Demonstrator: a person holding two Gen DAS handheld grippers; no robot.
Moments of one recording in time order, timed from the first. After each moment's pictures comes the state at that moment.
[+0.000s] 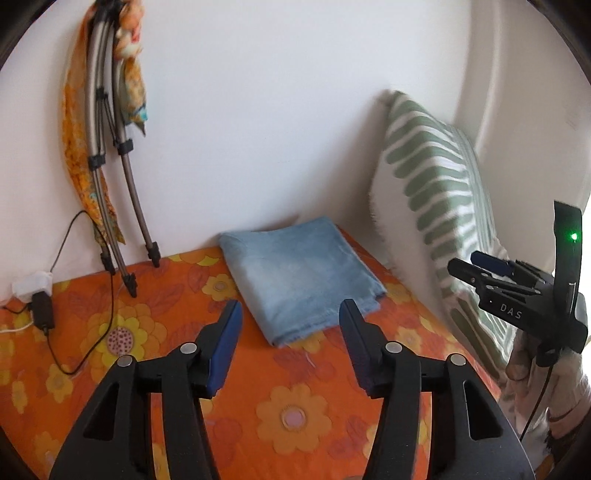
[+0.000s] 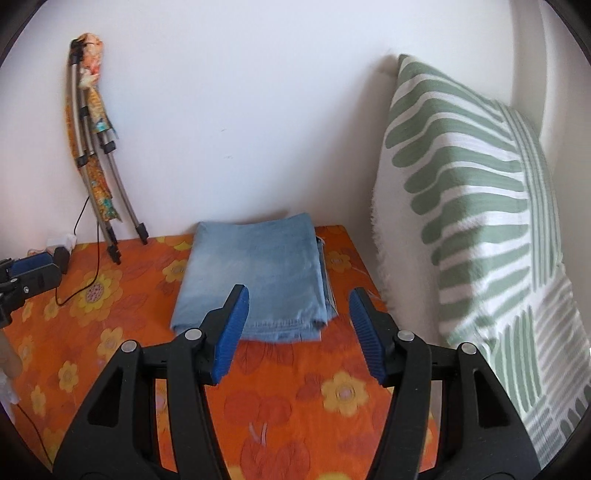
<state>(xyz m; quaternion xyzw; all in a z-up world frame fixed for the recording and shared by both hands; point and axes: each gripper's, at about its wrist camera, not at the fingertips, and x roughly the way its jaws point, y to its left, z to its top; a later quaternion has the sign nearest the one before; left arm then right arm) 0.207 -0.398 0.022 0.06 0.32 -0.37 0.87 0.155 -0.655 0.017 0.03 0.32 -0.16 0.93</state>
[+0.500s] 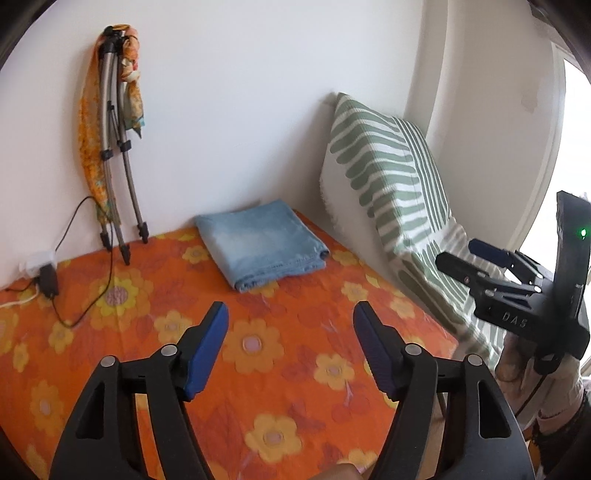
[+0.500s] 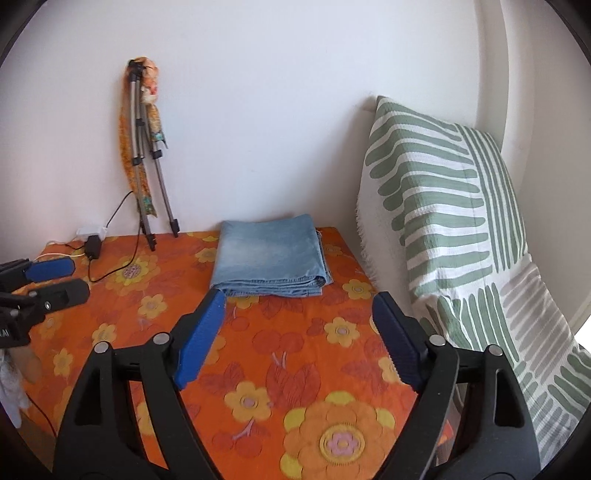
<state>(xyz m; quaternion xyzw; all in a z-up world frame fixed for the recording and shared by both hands) 0.094 -0.336 0.031 0.06 0.31 -0.41 0.86 0.005 -0.574 0.048 0.02 0.27 -0.17 0.95</state>
